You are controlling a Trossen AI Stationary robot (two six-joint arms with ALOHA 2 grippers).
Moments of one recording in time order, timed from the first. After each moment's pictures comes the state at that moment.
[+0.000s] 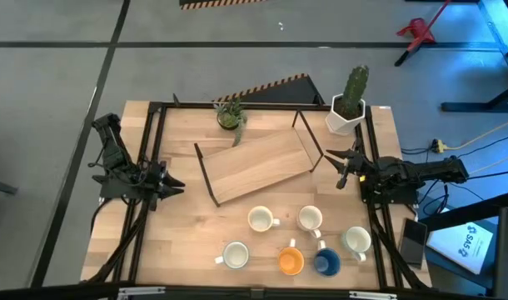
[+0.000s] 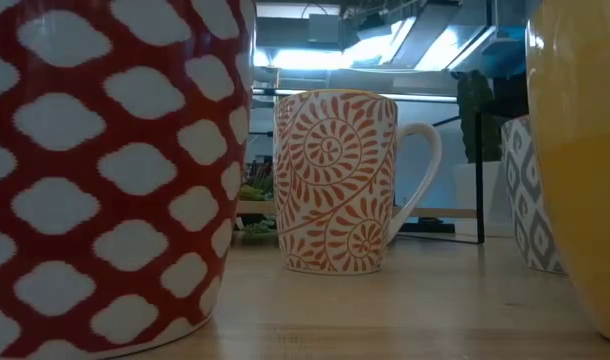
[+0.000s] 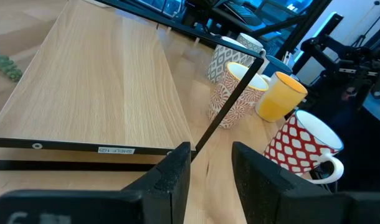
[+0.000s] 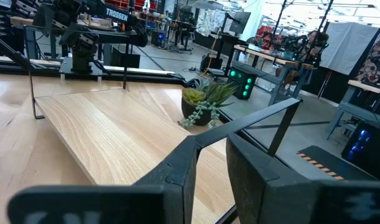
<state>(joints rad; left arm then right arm) -0.99 0.01 0.17 -0.56 -0.92 -0.79 0.15 0.05 0.05 -0.05 0.56 -0.17</state>
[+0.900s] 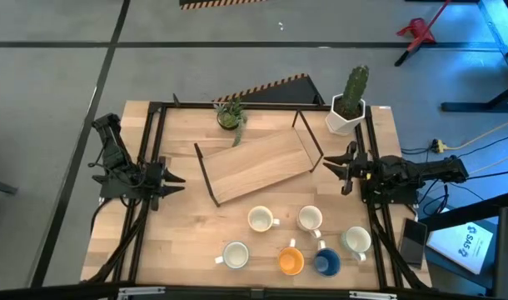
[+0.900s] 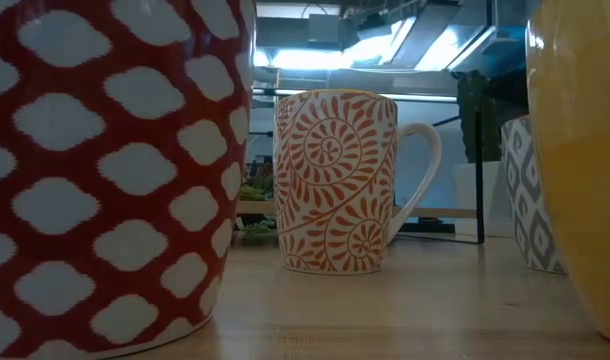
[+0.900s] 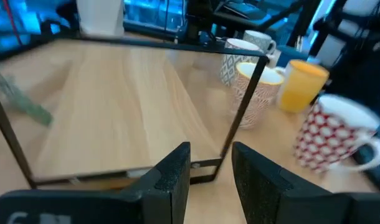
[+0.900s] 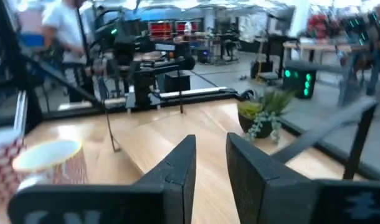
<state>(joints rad) -0.99 0.01 0.17 -0.56 -0.99 -0.51 0.15 0.05 0.06 0.01 0.37 0.07</state>
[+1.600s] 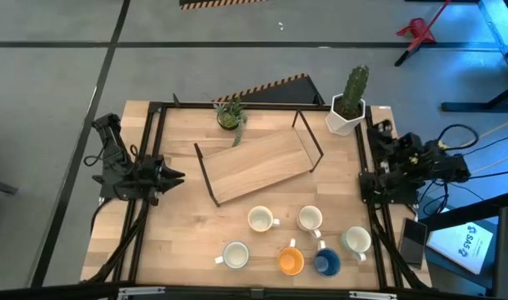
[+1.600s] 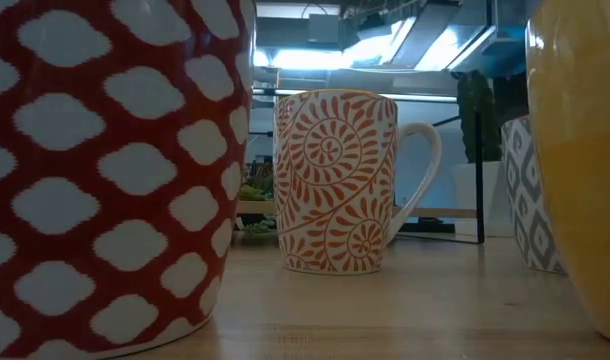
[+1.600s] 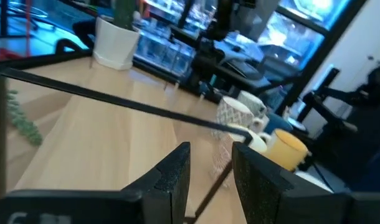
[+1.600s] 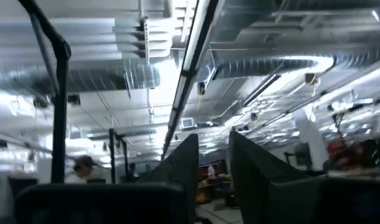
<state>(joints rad) -0.99 0.01 0.16 -0.25 -1.11 -0.55 0.15 0.09 0.26 0.57 0.29 -0.06</state>
